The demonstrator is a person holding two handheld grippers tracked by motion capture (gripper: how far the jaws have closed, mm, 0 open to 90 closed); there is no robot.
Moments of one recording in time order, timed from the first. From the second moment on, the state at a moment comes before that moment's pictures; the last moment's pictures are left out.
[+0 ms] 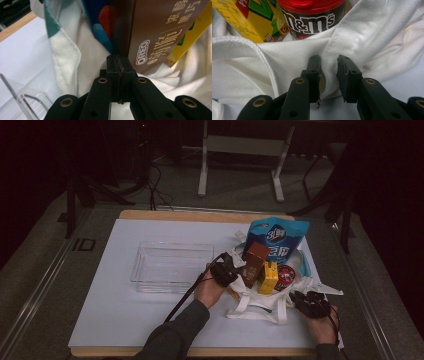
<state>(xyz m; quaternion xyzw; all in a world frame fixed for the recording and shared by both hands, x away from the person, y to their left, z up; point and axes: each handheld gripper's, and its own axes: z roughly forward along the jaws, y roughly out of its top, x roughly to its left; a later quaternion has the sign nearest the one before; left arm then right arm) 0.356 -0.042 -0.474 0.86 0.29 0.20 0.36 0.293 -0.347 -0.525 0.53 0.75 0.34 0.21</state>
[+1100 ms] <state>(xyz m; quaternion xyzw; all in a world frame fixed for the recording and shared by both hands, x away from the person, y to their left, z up) 0.354 -0.029 -0.462 0.89 0.19 0.11 0.41 0.292 -0.348 -0.526 0.53 0.75 0.35 0.21</state>
